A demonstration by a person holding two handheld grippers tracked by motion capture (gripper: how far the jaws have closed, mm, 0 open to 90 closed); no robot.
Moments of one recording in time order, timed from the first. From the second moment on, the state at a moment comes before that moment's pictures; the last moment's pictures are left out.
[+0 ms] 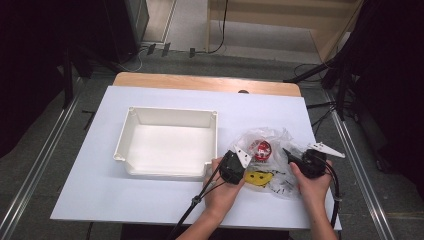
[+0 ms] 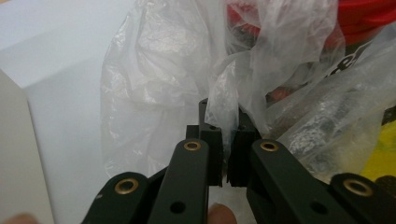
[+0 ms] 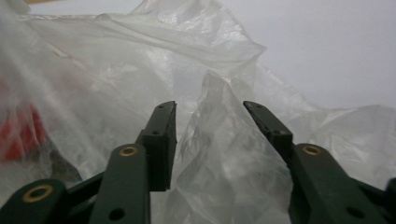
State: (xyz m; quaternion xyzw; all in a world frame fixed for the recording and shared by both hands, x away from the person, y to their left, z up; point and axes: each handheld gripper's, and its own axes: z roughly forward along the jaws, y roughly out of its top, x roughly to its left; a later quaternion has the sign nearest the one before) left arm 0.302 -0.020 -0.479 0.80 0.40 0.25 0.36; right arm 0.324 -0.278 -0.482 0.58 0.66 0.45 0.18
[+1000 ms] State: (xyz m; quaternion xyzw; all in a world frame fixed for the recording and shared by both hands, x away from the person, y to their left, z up) left arm 0.291 0.002 -0.457 0.77 0.41 0.22 0.44; right arm 0.303 -0.258 -0.423 0.51 0.65 0.52 0.20
